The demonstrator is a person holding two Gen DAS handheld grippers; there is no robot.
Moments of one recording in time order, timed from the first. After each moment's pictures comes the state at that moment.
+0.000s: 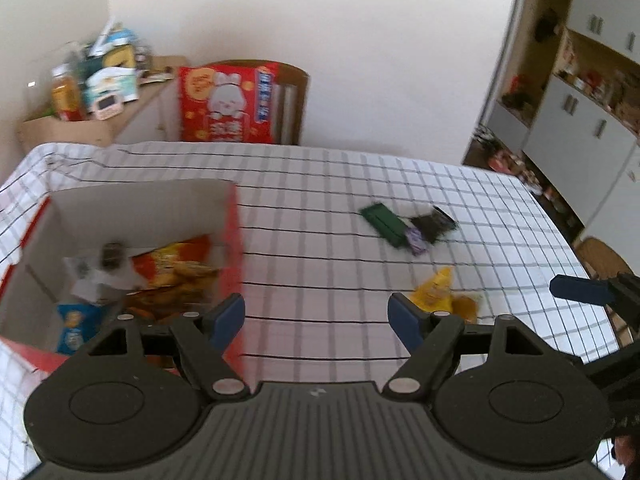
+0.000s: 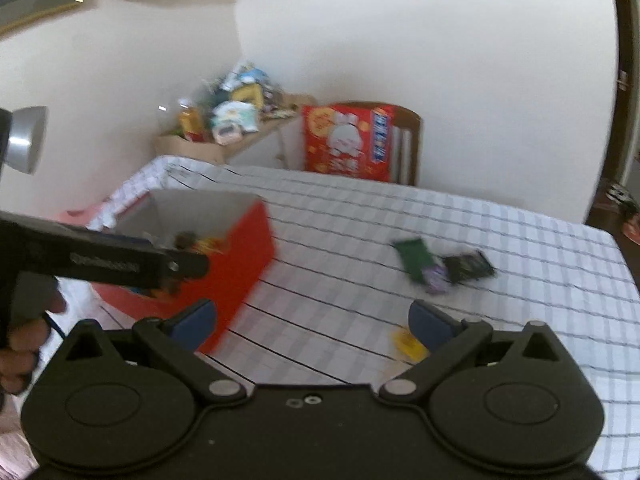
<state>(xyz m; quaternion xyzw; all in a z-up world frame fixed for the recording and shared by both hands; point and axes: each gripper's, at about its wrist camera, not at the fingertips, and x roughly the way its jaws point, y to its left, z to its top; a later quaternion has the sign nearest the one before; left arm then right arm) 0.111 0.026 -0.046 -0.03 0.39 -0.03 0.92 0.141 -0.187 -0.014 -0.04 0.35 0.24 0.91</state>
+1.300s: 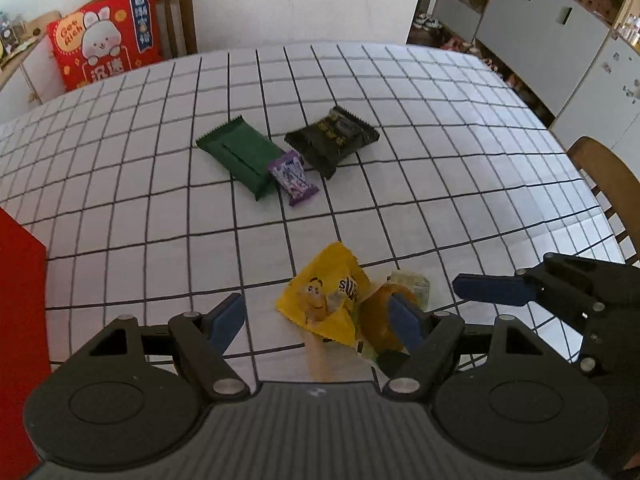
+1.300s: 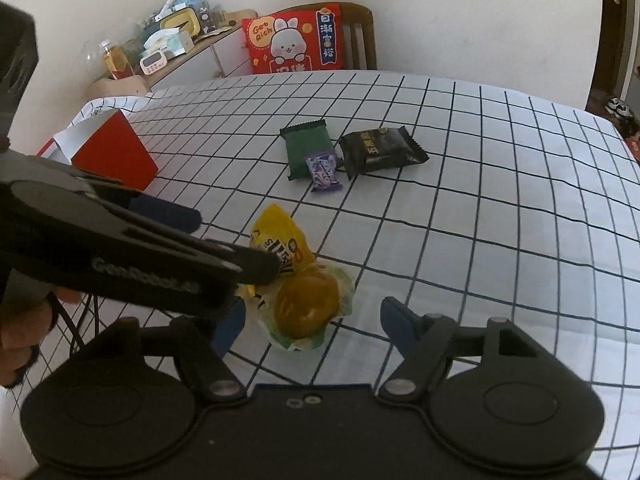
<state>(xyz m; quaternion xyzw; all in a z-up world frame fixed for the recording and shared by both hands) 0.247 -0.116 -0.156 0.03 0.52 -0.12 0.85 0.244 -0.269 -0.124 -0.02 0.46 0.24 0.85</state>
